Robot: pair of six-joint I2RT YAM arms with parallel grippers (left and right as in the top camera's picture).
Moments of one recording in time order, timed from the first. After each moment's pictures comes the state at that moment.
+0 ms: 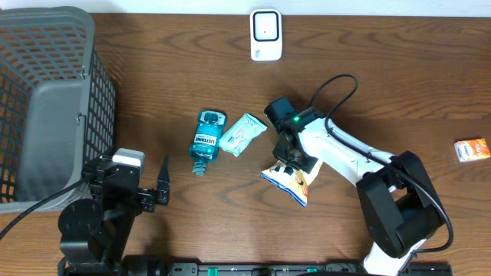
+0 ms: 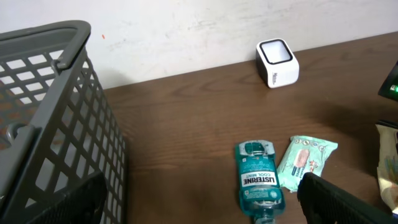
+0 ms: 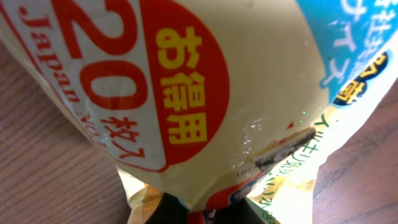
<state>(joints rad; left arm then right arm) -0.01 0.37 0.70 -0.63 0.13 0.16 0.57 1.89 1.19 -0.87 0.09 1.16</state>
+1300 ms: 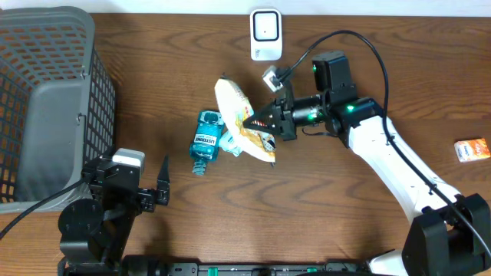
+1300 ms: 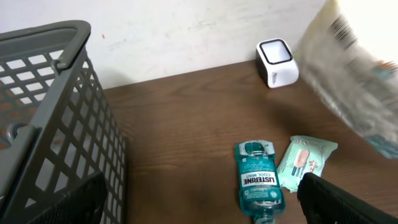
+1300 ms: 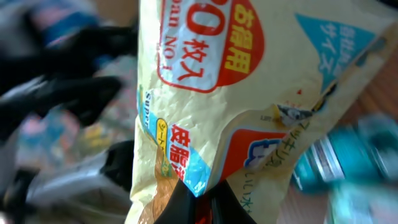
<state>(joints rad) -0.01 0.37 0.70 -0.63 0.13 0.17 0.37 1.63 1.20 -0.31 -1.25 -0.02</state>
